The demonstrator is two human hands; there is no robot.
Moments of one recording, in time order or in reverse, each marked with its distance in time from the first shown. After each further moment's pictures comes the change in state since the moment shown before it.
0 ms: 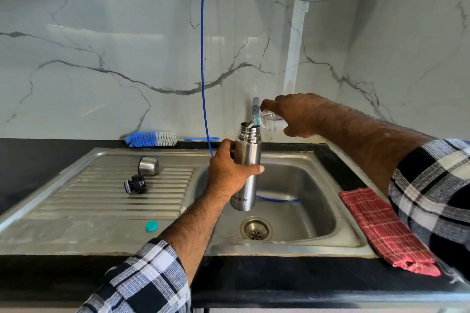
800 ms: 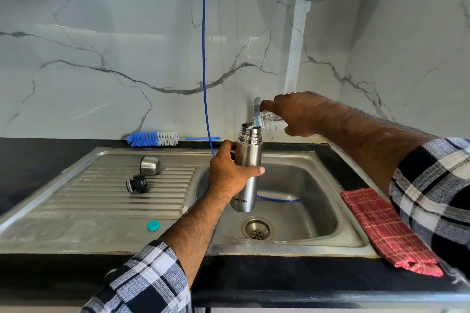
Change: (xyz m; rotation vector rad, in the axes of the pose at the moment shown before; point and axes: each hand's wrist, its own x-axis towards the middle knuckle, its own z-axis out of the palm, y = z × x) left_hand -0.003 -0.004 -0.001 0.004 0.005 0.007; right_hand 0.000 -0.004 -0.005 -0.055 0.021 -0.047
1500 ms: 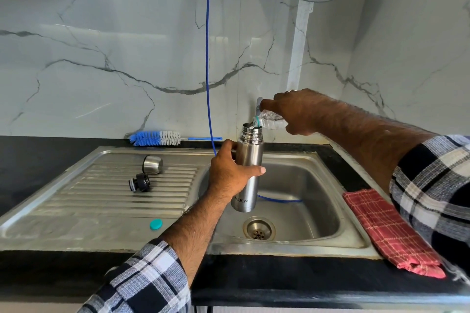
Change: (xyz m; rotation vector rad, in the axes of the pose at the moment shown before) left_hand 0.001 -0.002 -0.005 -0.003 0.007 -0.006; right_hand 0.004 -0.004 -0.006 -0.041 0.022 0.005
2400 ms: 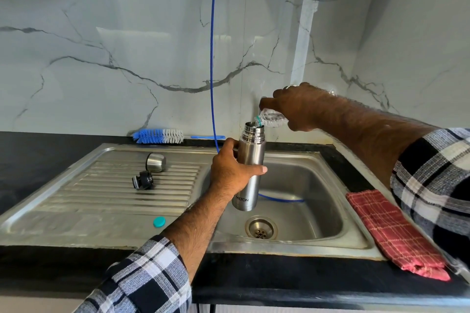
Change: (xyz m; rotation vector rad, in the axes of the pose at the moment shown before) left_hand 0.000 -0.001 -0.006 -0.001 0.000 0.005; right_hand 0.006 -0.005 -0.012 -0.073 0.003 -0.067
